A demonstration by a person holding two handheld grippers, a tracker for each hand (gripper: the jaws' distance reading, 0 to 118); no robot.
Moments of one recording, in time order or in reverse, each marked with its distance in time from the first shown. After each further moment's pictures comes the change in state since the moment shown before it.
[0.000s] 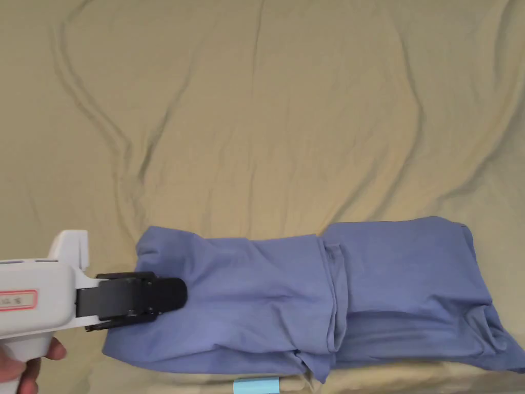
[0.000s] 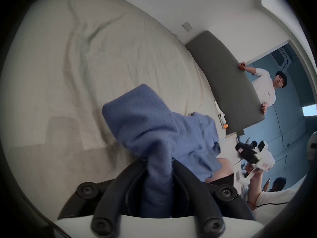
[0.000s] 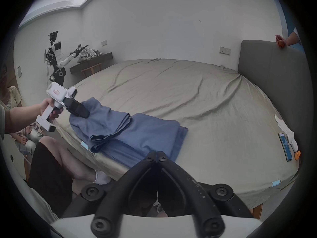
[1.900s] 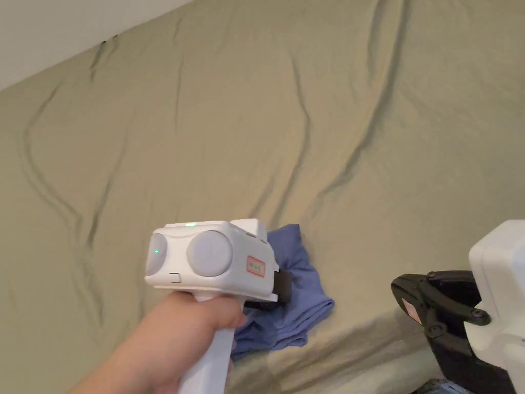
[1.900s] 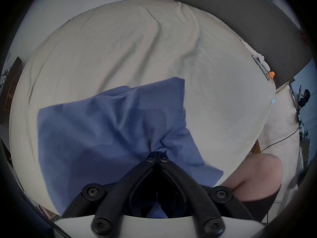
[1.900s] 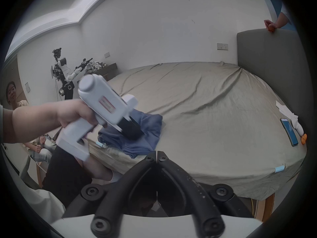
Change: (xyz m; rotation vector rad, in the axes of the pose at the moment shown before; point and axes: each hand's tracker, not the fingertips) left arm 0.257 -0.027 -0.259 -0.286 0.529 -0.373; right arm 0.034 -0.030 0.054 0.051 0.097 -0.101
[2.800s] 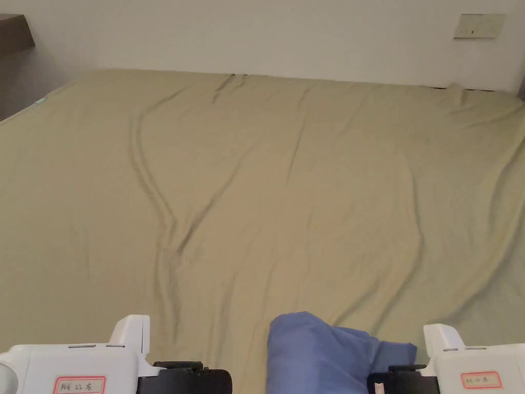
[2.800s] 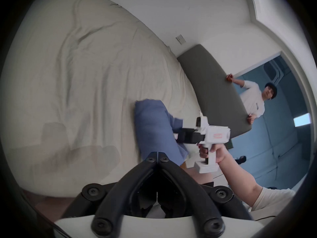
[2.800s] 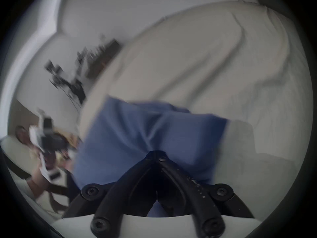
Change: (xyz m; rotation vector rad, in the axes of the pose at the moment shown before) left arm -0.264 -0.176 0.099 0.405 -0.628 0.481; right arm 0.032 0.048 -0.265 -0.488 0.265 -0.165
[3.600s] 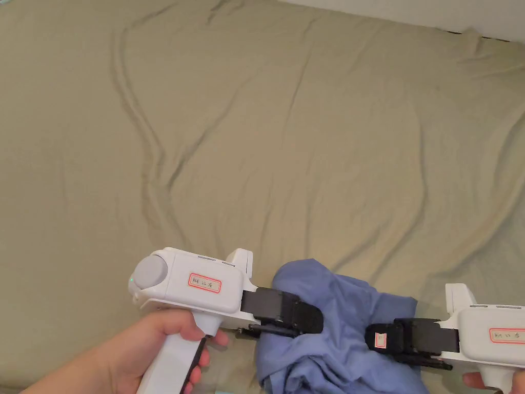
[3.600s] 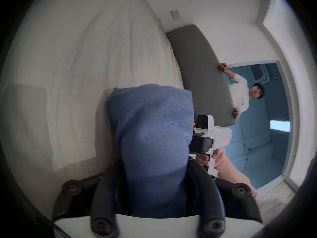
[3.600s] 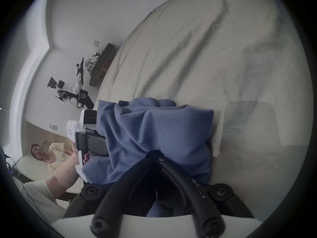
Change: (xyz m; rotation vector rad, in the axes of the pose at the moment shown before) left arm -0.048 0.039 -0.168 -0.249 -0.295 0.095; right arm 0.023 -0.005 0.008 0.049 0.210 -0.206
